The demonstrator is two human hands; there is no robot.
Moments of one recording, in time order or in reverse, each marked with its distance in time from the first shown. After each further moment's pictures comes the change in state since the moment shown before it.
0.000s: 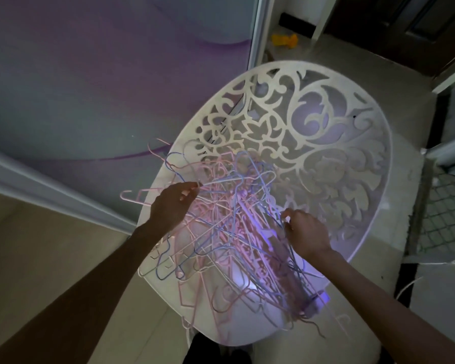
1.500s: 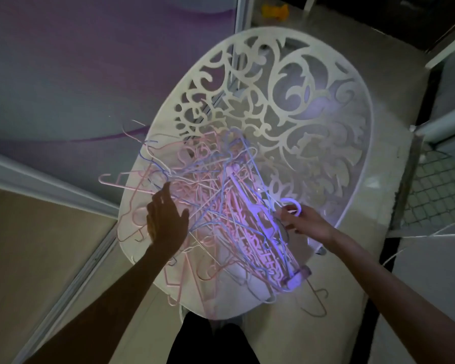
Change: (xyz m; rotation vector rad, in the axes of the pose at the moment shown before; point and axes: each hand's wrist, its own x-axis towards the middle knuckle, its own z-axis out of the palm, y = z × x) left_hand -0.059 0.015 0.061 0.240 0.212 -0.234; right_hand -0.018 0.049 -0.001 0.910 -0.352 0.313
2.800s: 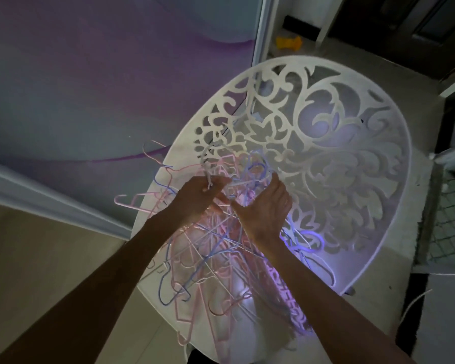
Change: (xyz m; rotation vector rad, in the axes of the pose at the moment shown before) left_hand 0.074 0.044 -0.044 -0.586 -0.514 0.208; right_hand 0.066 -0.089 0.119 -0.391 0.824 -0.292
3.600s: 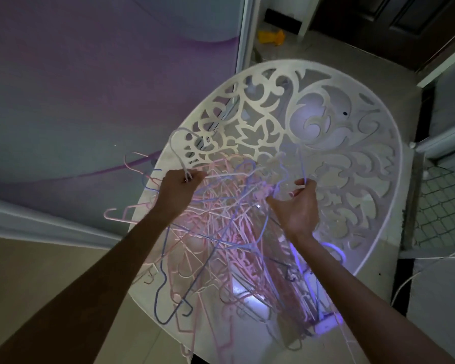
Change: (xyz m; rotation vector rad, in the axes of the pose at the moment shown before) left_hand 0.034 -0.003 -0.022 0.128 0.339 0.085; right_hand 0.036 0.030 -0.041 0.293 0.016 0.300
